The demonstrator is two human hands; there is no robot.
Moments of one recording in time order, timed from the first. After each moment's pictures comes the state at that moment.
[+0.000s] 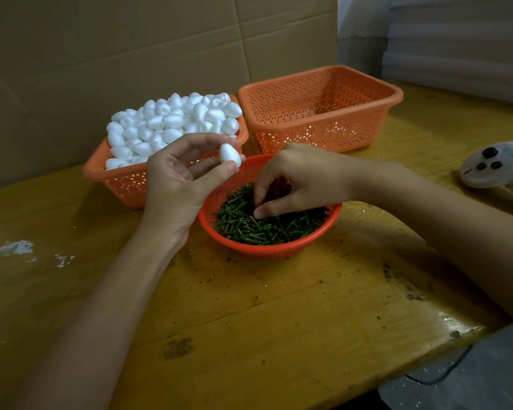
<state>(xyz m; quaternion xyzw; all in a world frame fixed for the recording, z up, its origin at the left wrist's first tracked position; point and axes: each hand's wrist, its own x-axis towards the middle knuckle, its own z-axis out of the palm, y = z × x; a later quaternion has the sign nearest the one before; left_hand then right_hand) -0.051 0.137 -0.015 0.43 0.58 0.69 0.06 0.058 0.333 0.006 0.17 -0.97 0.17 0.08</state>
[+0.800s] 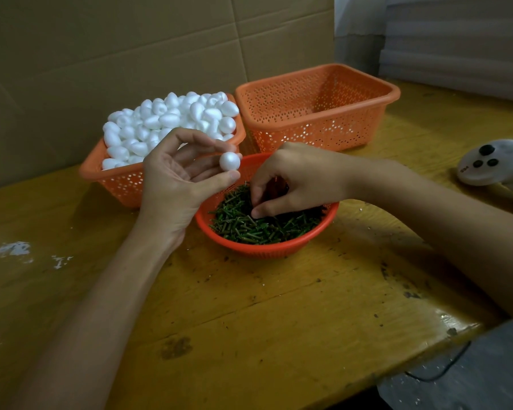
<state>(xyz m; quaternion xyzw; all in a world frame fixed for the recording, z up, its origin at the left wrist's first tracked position) -0.045 0.136 -0.011 0.44 0.58 0.69 0.07 0.059 0.332 0.007 0.17 -0.97 0.18 0.07</state>
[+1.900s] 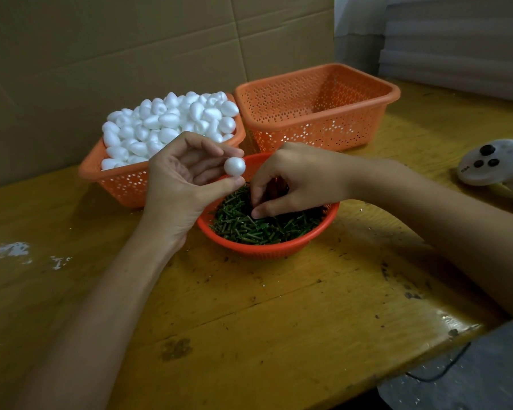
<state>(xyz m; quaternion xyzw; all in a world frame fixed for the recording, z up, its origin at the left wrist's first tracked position) -0.043 0.138 -0.013 0.45 0.59 0.67 0.06 0.056 0.333 0.005 0.17 -0.97 0.17 0.08</state>
